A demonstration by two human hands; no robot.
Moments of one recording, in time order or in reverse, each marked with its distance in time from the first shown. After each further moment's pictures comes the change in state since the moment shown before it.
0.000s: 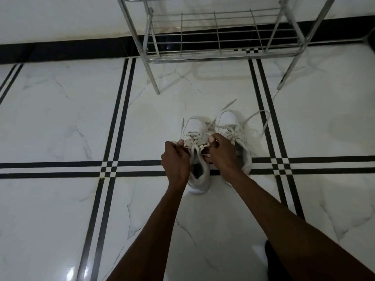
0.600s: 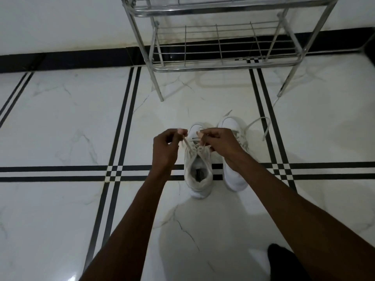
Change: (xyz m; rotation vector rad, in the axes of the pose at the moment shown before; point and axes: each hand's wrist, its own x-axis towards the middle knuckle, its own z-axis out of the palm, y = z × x) left_hand 0.040 0.030 -0.051 -0.331 -0.306 0.149; right_hand 0.021 -0.036 -0.022 0.273 -0.244 -0.090
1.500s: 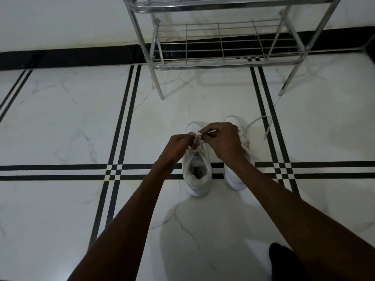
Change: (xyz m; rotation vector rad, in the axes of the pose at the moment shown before) left_hand 0.018 -0.006 0.013 0.052 -0.345 -0.224; right_hand 0.001 0.003 0.006 -0.267 0.190 -0.346
